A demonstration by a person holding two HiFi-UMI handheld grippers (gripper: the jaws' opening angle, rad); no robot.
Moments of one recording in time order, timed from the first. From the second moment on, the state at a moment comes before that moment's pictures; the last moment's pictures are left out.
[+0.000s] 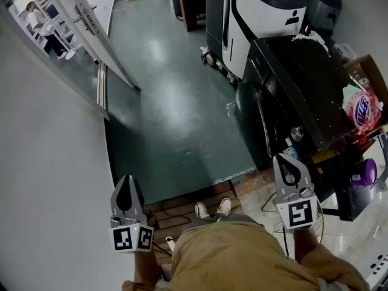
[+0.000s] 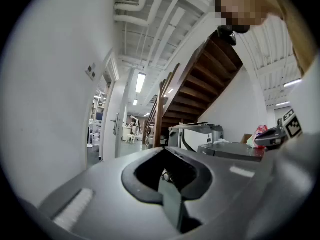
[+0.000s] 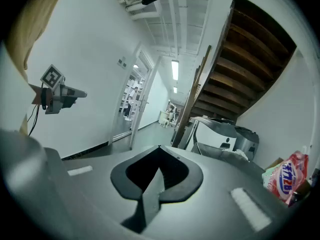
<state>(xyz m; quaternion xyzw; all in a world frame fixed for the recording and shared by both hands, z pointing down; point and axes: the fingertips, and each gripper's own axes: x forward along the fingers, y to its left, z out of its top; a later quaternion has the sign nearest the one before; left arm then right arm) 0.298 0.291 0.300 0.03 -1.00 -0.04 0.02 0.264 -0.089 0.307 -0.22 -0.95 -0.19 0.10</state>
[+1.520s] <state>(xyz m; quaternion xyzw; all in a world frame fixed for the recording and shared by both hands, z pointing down) 0.300 0.335 0.306 0.06 -1.00 -0.07 0.01 0.270 -0.065 0.303 -0.19 -0.96 -0.18 0.10</state>
